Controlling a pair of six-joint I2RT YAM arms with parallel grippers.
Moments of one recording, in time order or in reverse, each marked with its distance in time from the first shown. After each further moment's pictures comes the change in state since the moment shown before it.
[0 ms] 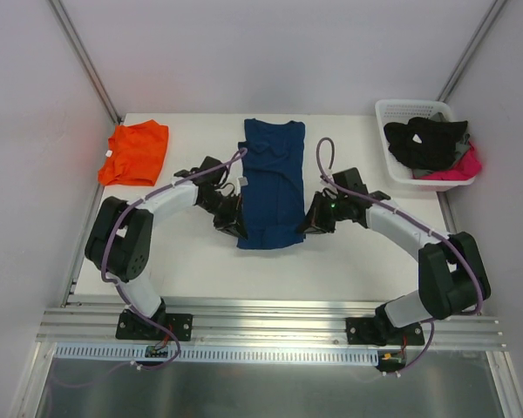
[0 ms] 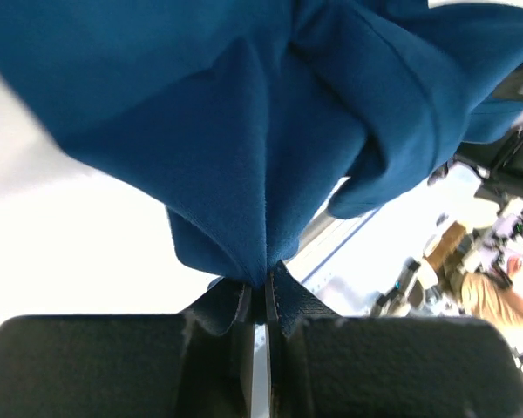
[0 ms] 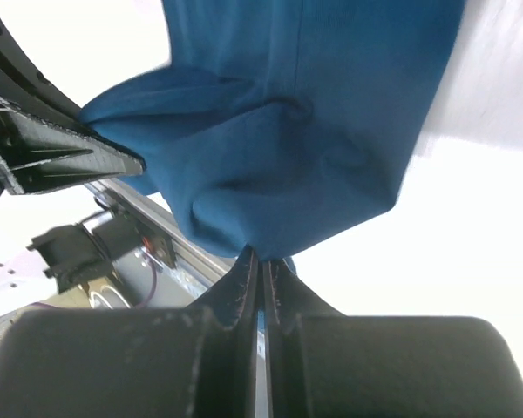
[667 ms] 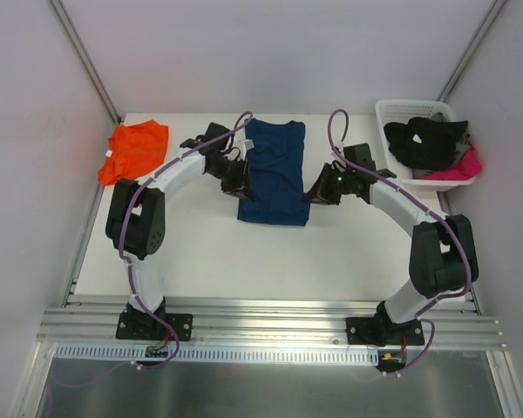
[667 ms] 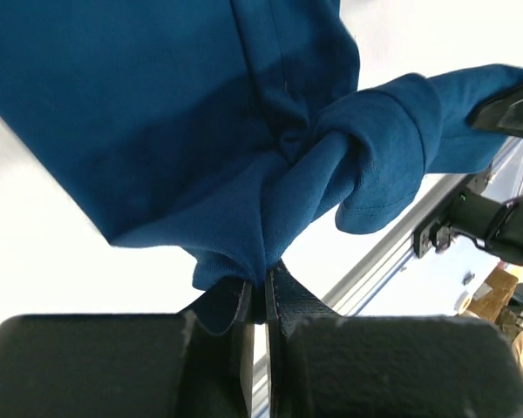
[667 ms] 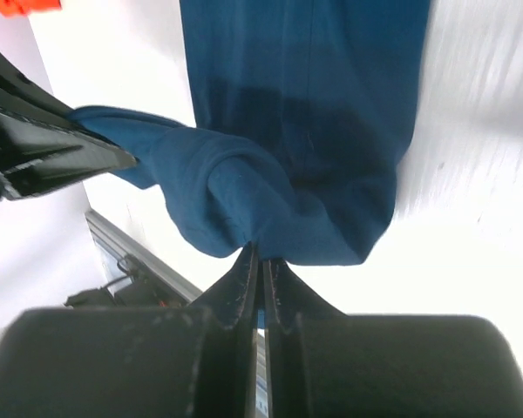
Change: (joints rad) left arm 0.048 0.197 0.393 -0.046 -0.064 0.077; right arm -0.114 0.122 0.196 0.021 0.025 -0.033
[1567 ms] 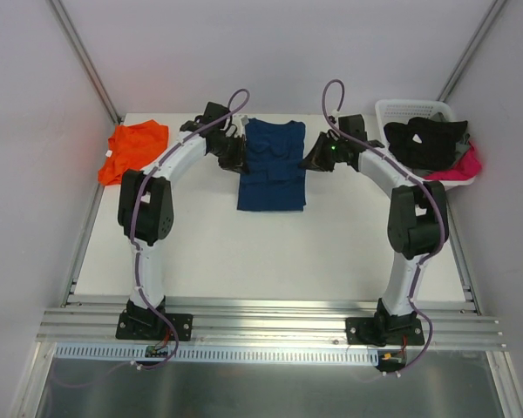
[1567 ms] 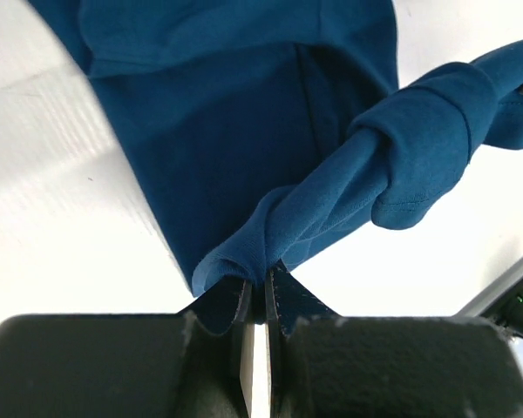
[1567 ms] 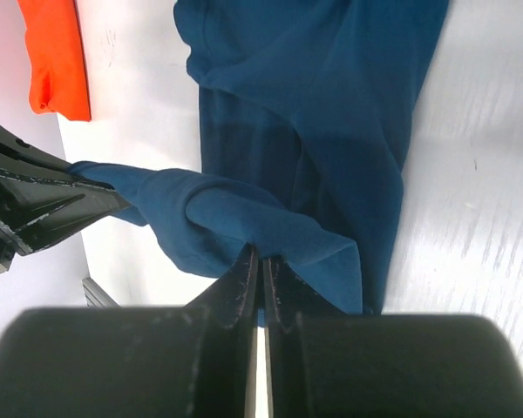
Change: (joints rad) left arm 0.048 0.175 0.306 -0.012 -0.171 0.039; right arm -0.058 0.349 0.419 0.041 0.026 -0.048
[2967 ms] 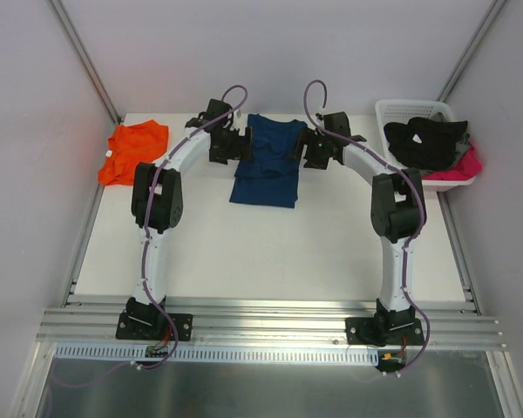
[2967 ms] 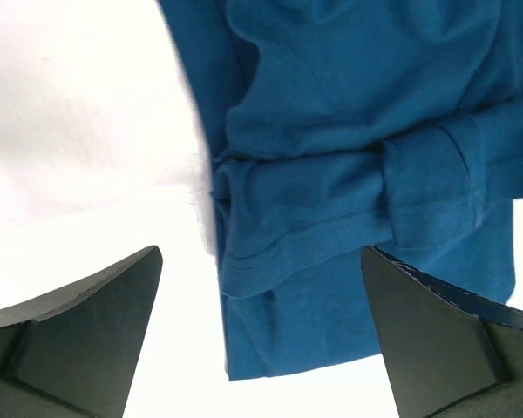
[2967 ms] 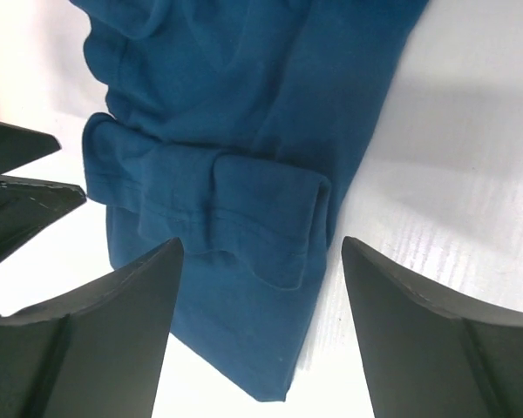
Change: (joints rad) left arm 0.031 0.212 0.211 0.038 -0.221 -0.023; right arm 0.037 0.241 0.218 0.014 0.130 -0.113
